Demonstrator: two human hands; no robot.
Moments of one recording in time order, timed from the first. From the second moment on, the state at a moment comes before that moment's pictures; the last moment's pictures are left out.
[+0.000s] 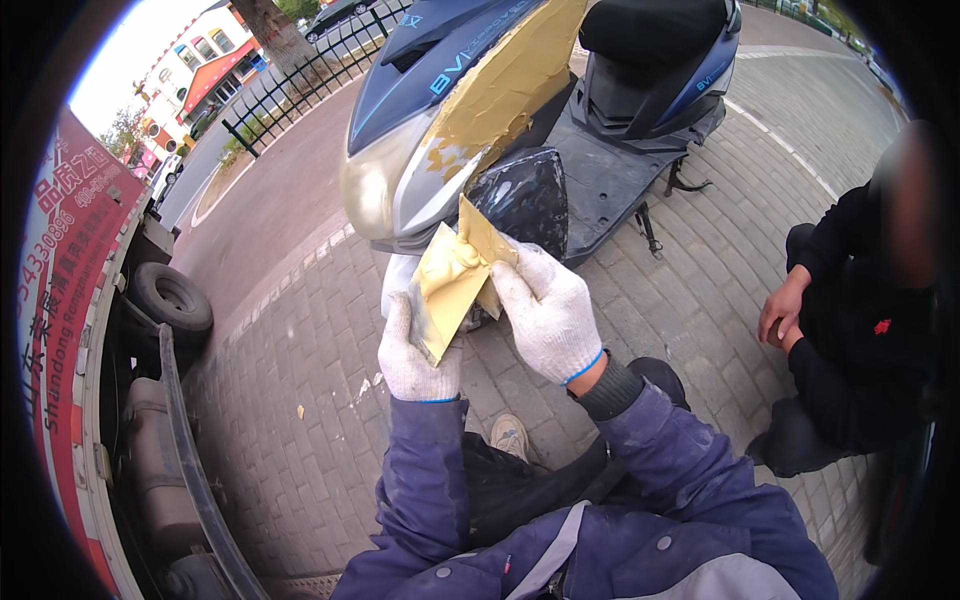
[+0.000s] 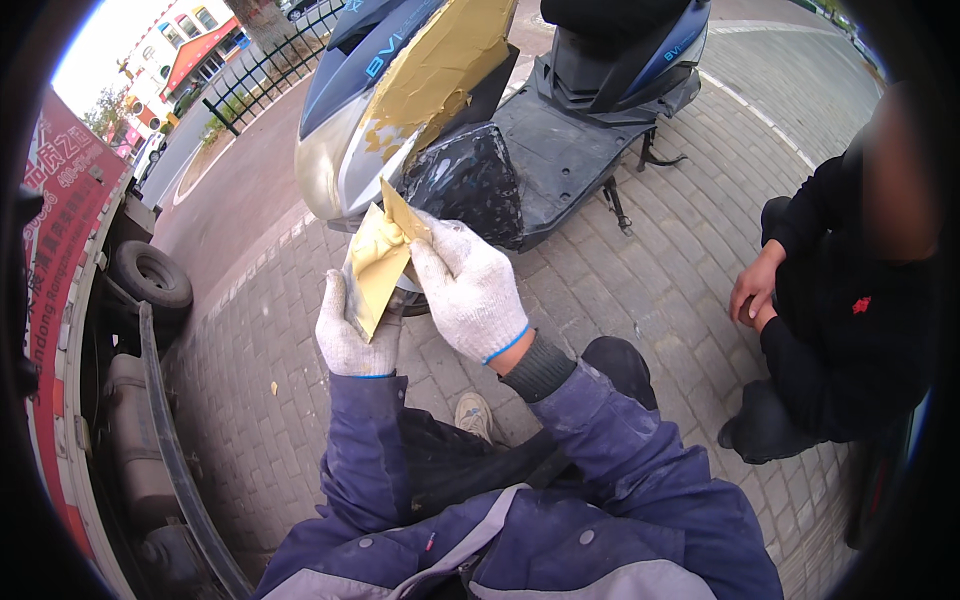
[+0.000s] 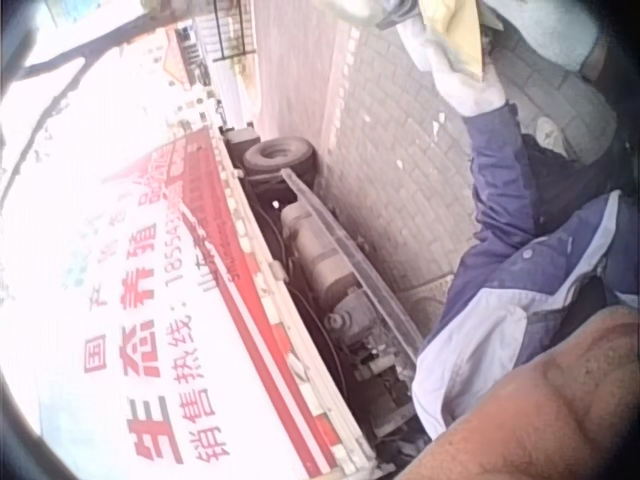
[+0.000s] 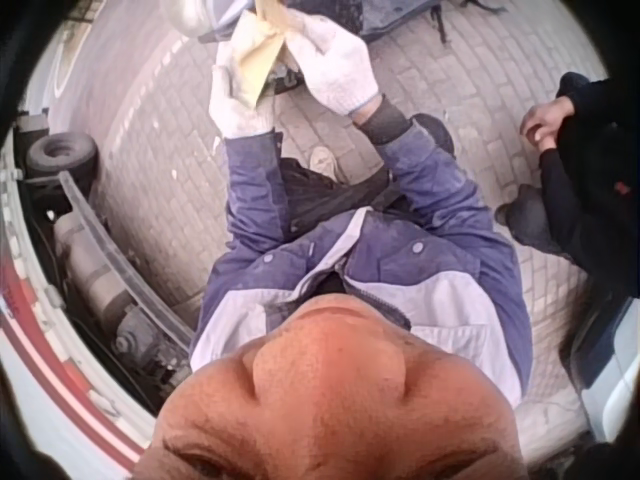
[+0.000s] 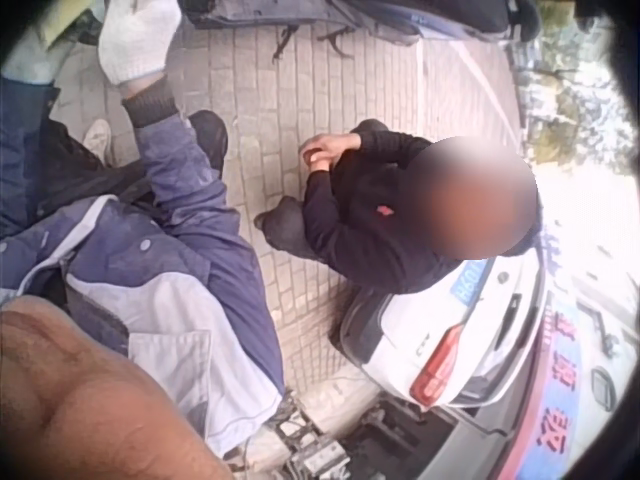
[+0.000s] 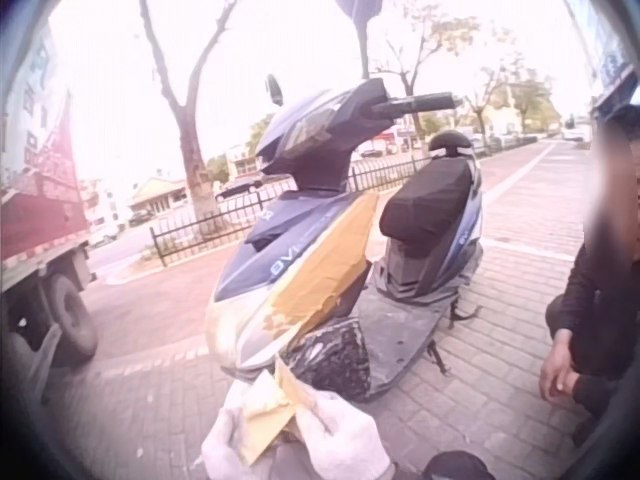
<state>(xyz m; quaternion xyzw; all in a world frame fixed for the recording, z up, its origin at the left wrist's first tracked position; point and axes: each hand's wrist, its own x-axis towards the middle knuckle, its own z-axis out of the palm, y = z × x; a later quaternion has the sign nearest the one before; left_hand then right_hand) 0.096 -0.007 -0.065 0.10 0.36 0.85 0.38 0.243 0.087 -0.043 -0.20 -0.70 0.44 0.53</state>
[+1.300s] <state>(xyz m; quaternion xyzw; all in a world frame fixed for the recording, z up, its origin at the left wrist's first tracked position) 0.102 -0.023 -0.044 0.10 0.29 0.88 0.37 0.218 0.260 -0.071 -0.22 -0.67 0.10 0.70</state>
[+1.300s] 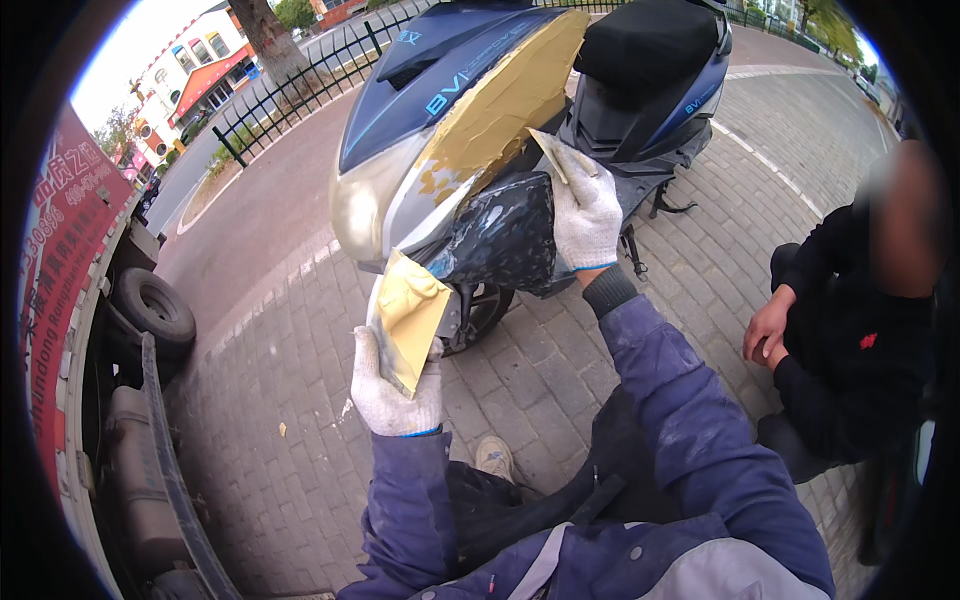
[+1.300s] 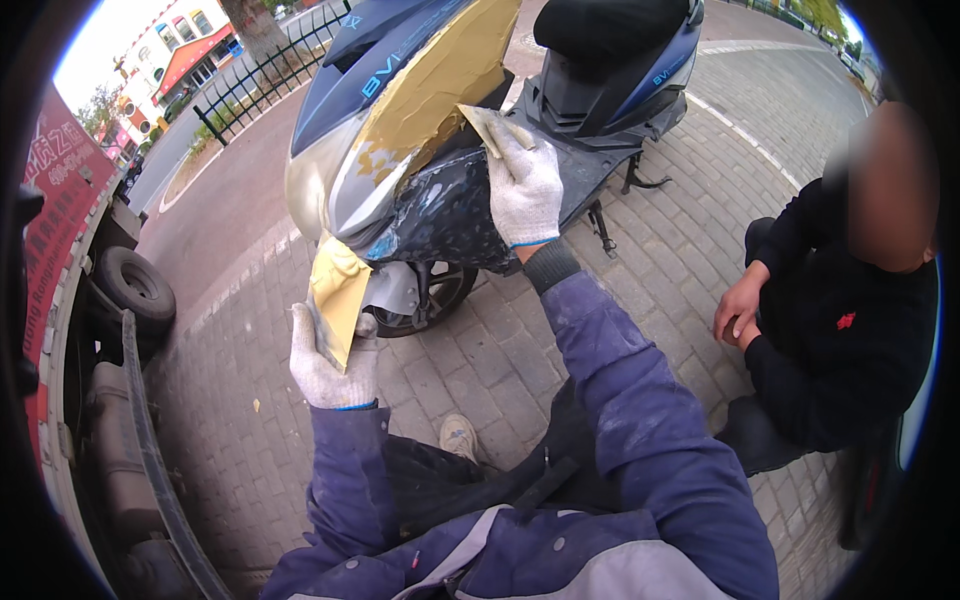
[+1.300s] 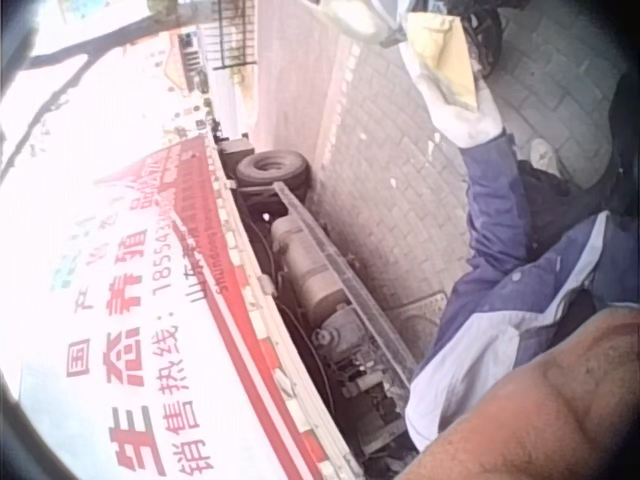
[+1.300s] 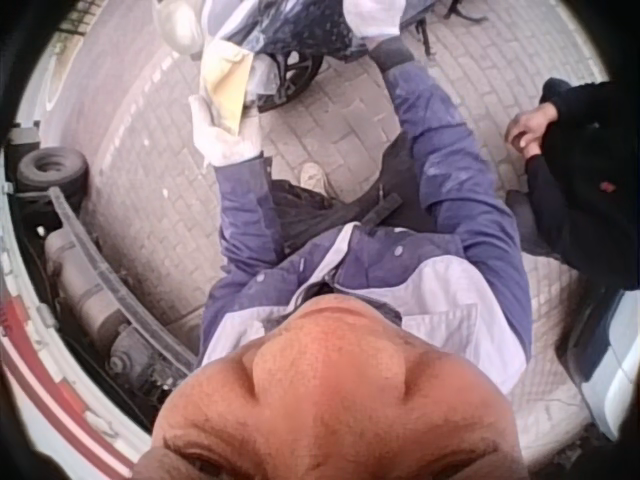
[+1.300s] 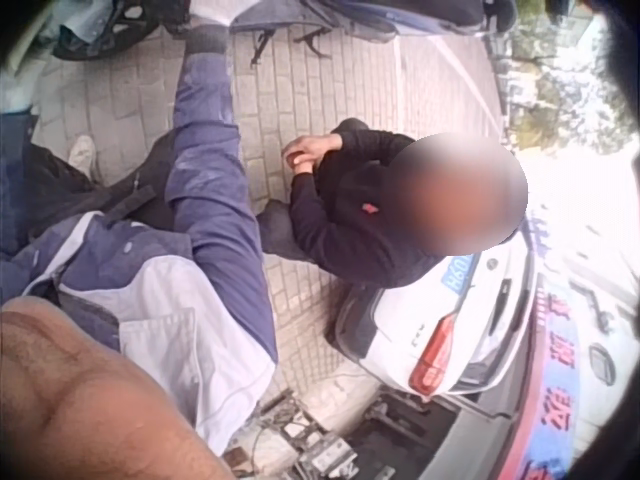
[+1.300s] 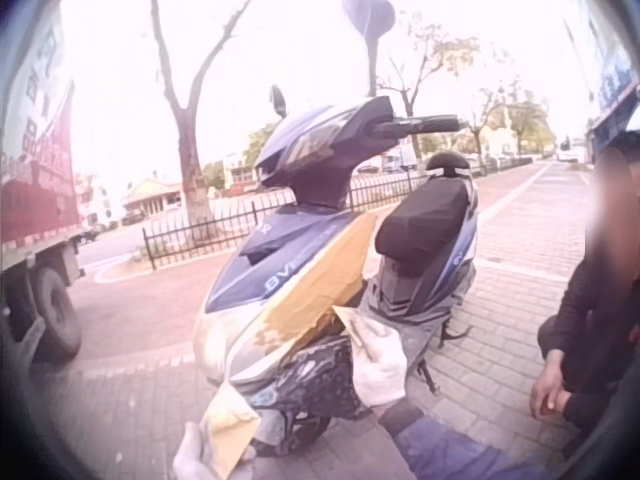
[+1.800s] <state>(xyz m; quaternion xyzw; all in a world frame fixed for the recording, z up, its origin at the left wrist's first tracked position) 0.103 -0.024 -0.040 0.10 0.29 0.88 0.36 0.263 0.291 -0.010 -0.11 -0.85 0.17 0.50</state>
